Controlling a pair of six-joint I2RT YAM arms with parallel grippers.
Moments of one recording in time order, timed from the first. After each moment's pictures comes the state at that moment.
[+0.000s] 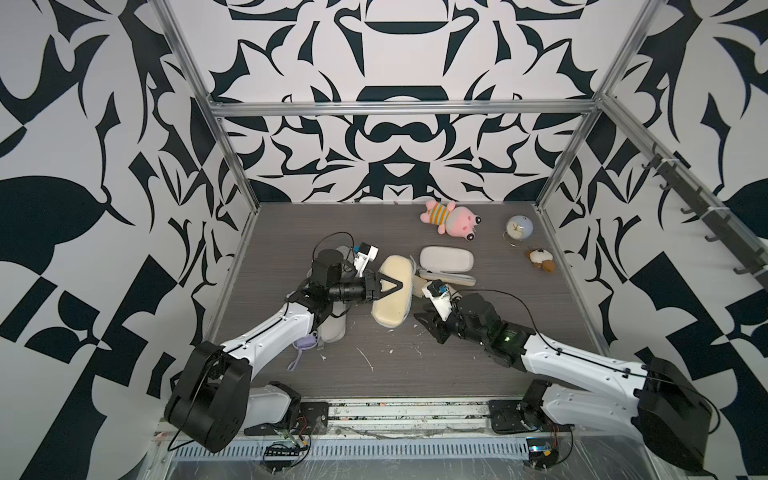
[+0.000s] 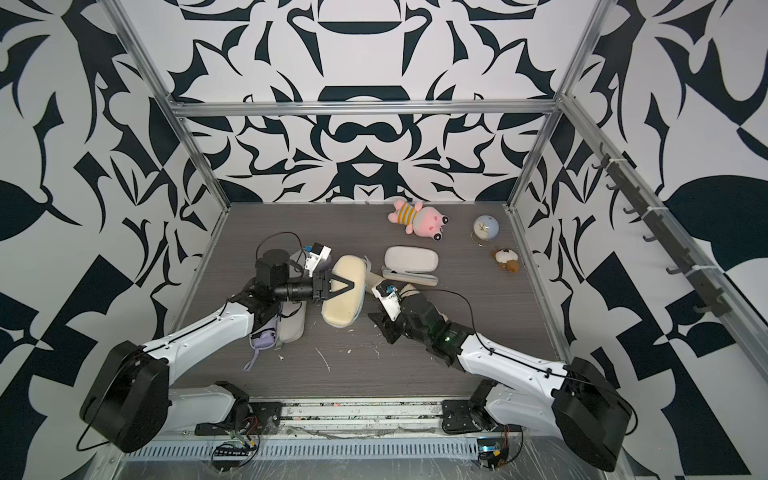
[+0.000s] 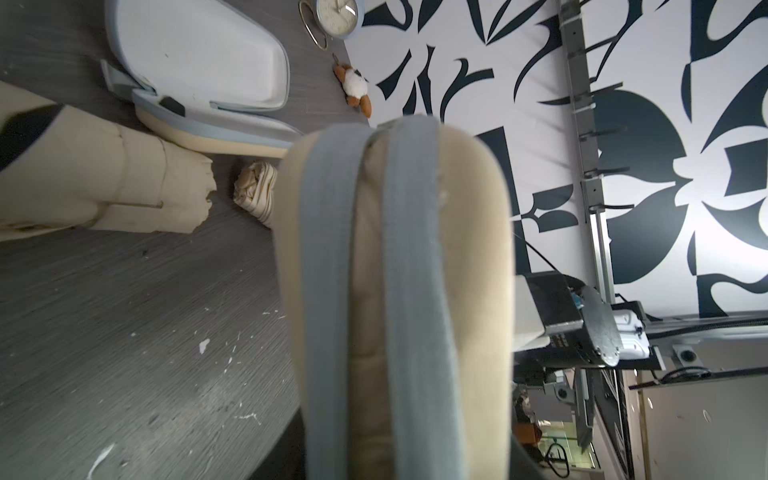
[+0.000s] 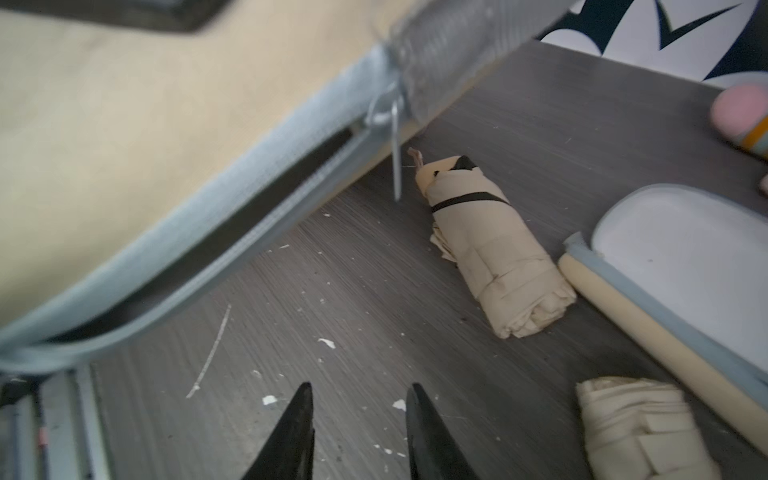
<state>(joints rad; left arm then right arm) -0.49 1.31 0.69 0.22 0.92 -0.87 0.83 1.10 0.49 0.14 -0.04 0.08</state>
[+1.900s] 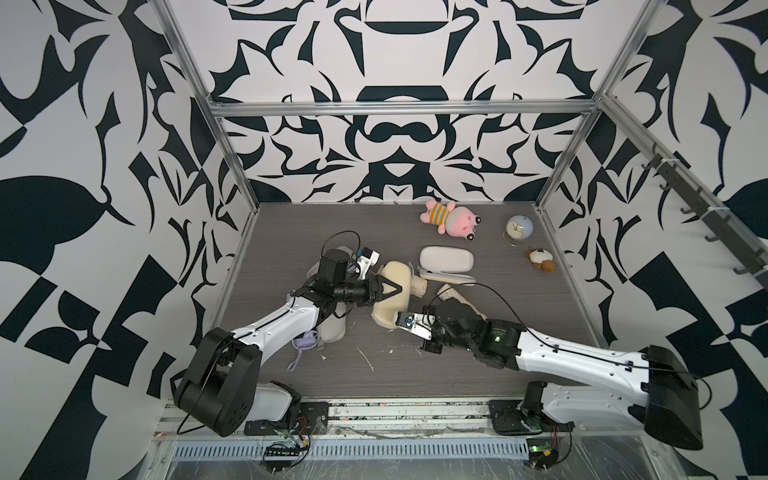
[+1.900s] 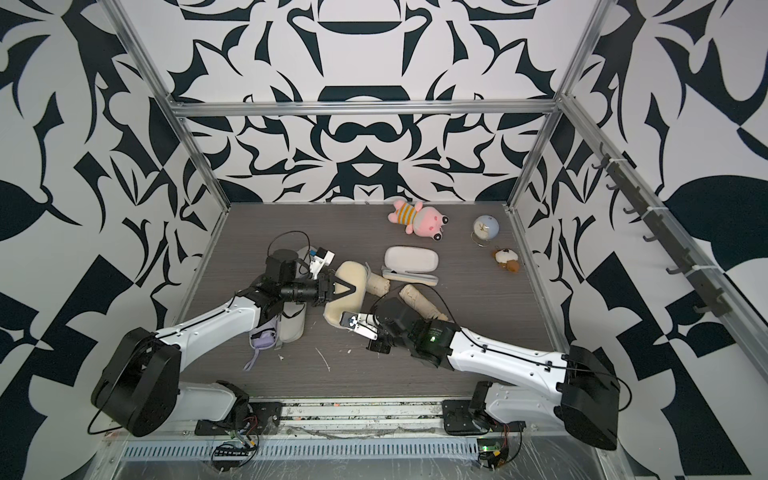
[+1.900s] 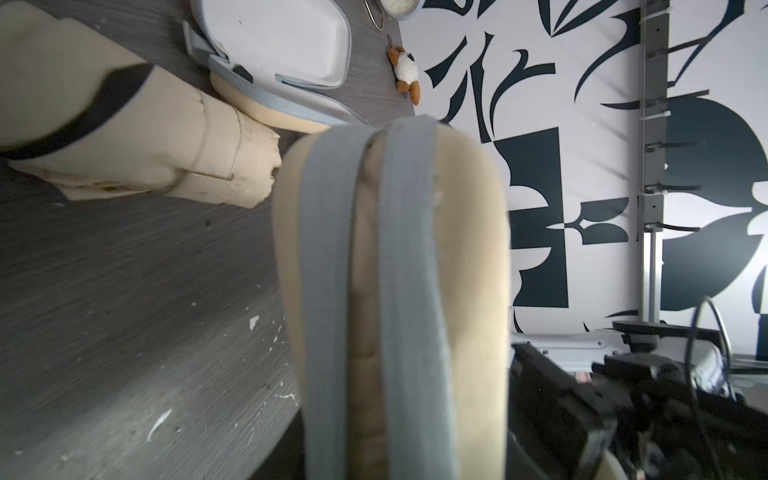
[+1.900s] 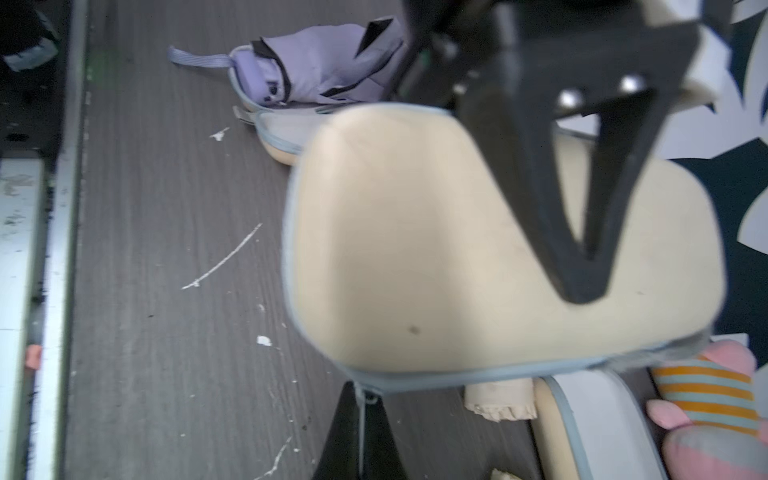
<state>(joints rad) -0.49 1.37 0.72 0.12 0.82 -0.83 1.08 1.17 0.71 -0.17 0.03 -0.39</state>
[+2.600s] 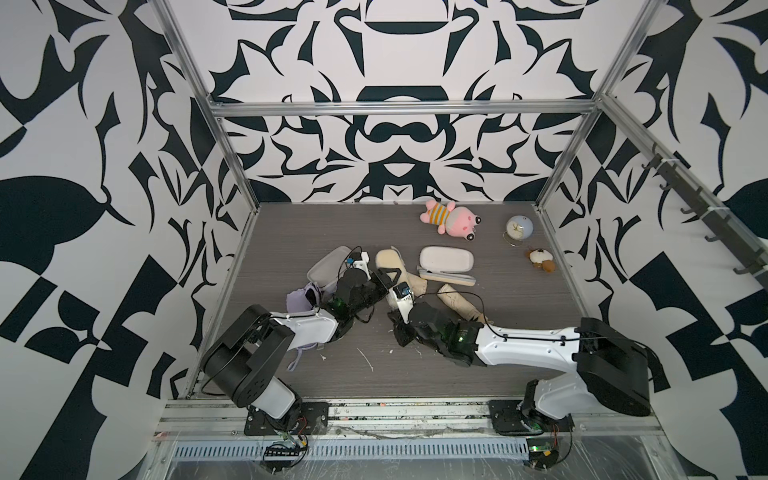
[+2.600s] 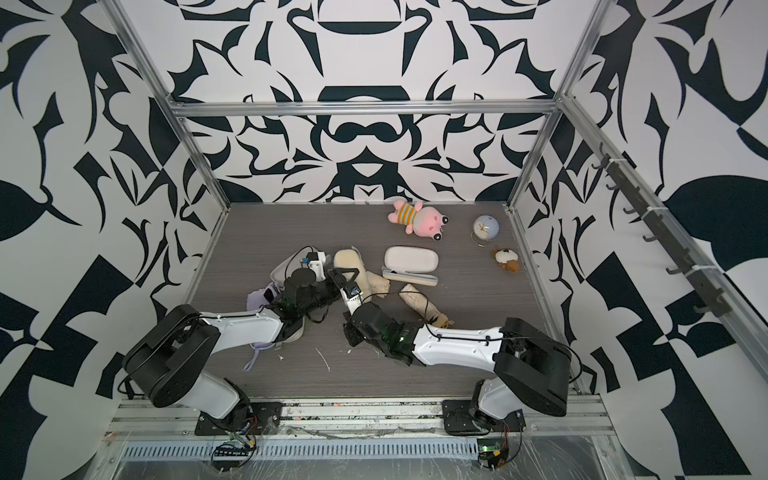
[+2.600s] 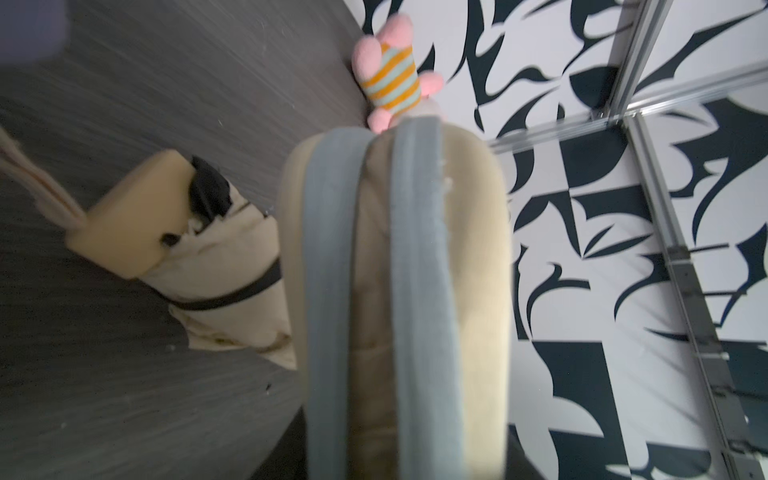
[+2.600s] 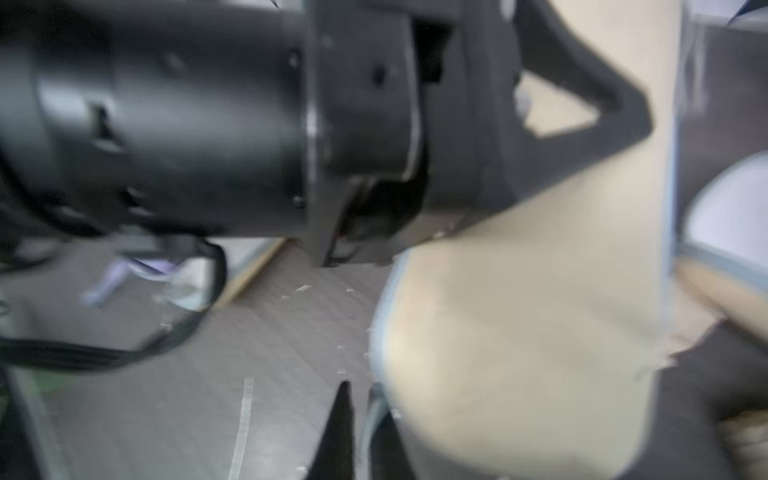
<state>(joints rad) -0.67 1.54 0.57 0.71 0.09 -1.19 1.11 1.43 0.72 0.17 0.19 0.42</state>
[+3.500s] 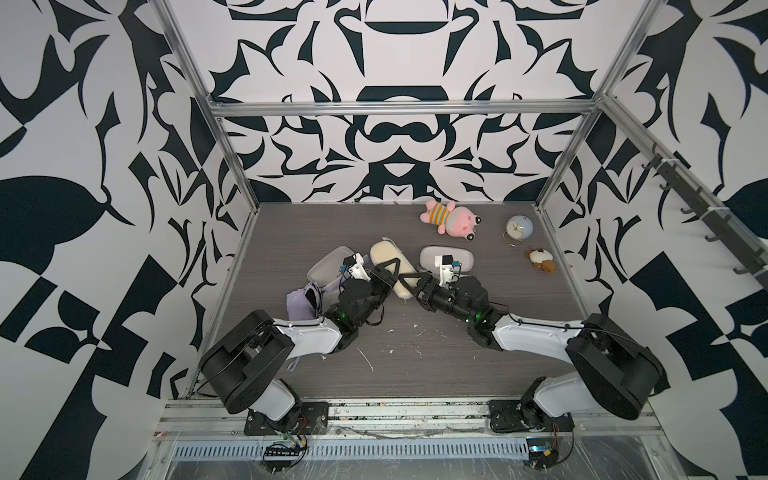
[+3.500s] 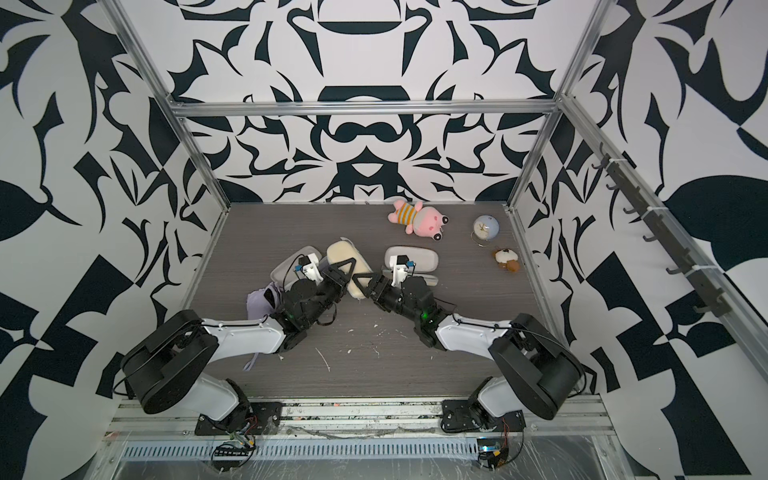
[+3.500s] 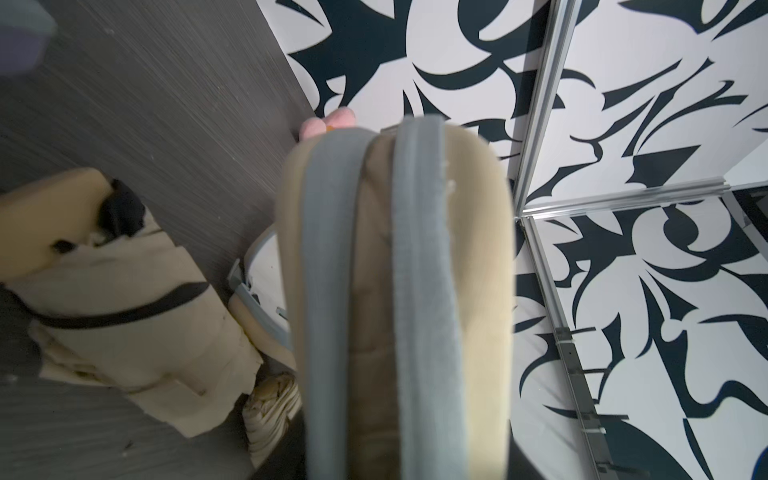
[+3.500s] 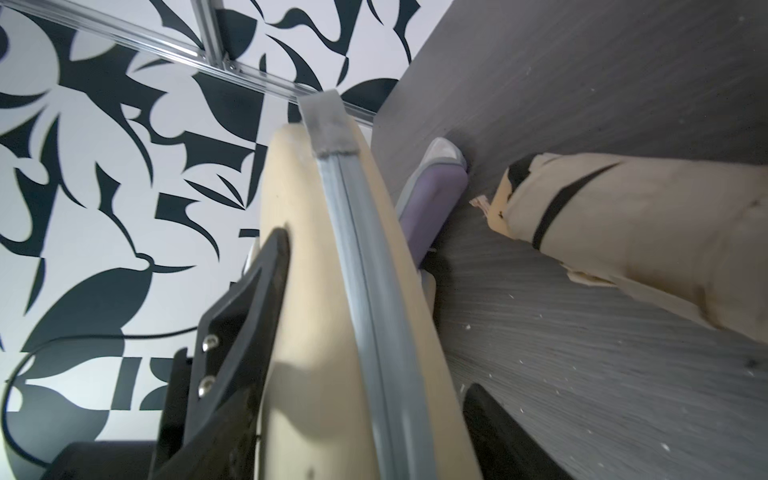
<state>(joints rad) -0.80 1.51 0.54 0.92 -0.19 -1.40 0.70 1.46 0.53 0.81 -0.26 1.26</state>
